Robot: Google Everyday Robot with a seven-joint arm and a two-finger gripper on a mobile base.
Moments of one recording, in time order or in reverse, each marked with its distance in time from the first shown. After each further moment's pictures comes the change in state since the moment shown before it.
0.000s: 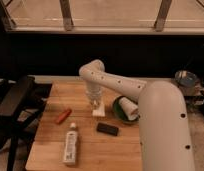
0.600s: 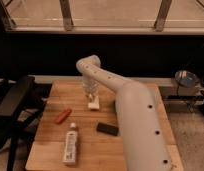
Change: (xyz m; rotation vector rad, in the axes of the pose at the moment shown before) arm 0.053 -0.056 0.014 0.026 -0.015 -0.065
